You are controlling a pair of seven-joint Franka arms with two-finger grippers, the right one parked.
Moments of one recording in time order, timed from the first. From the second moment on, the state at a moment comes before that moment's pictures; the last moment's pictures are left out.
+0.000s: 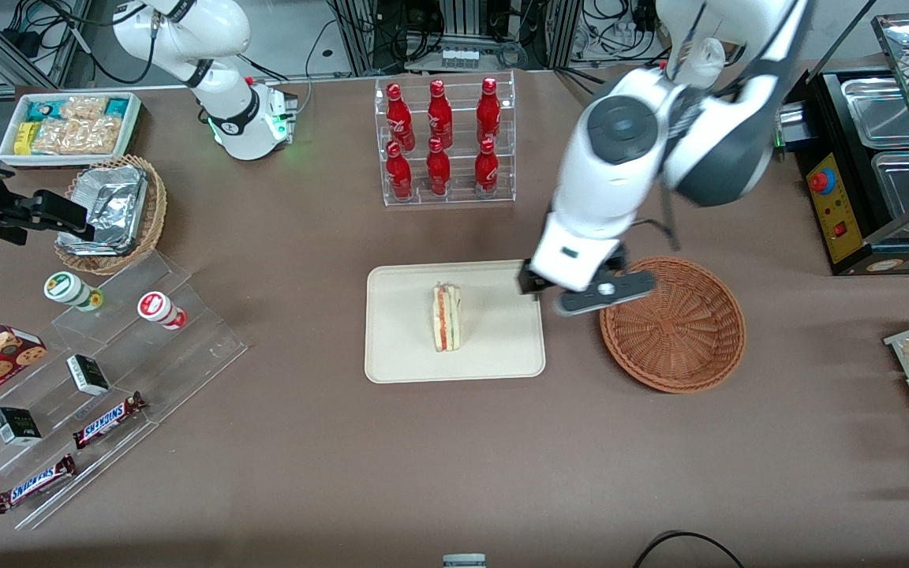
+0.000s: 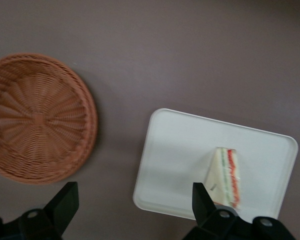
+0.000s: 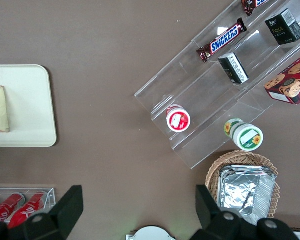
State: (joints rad) arm -0.36 0.27 -0.20 -1.53 0.10 1.83 -0.82
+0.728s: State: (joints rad) arm -0.02 0.02 -0.20 -1.66 0.05 1.67 -0.36
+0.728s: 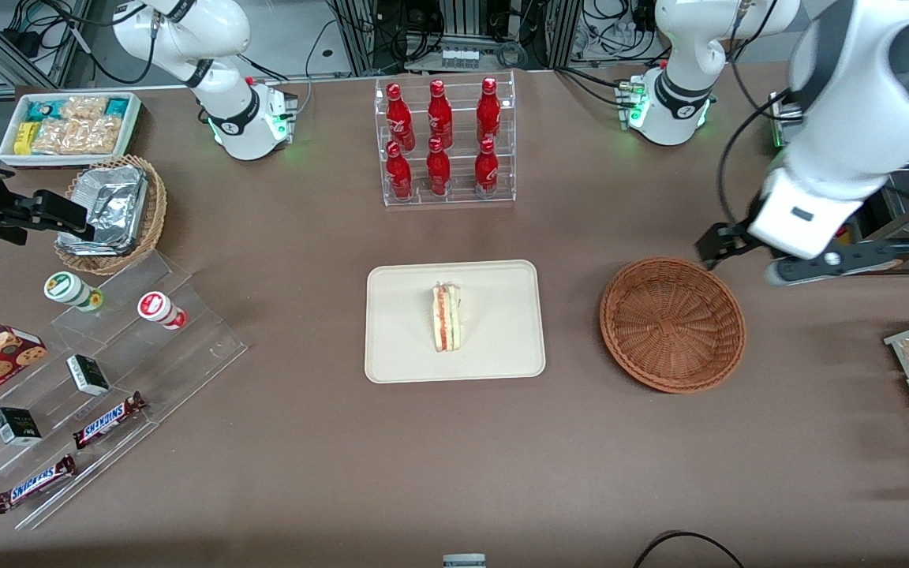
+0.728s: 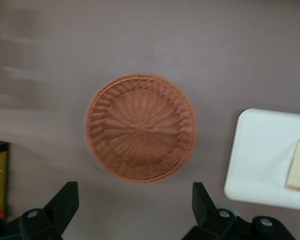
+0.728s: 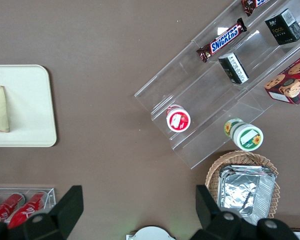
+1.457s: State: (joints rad) arm 0.13 -0.06 -0.20 -1.73 -0.01 1.65 -0.09
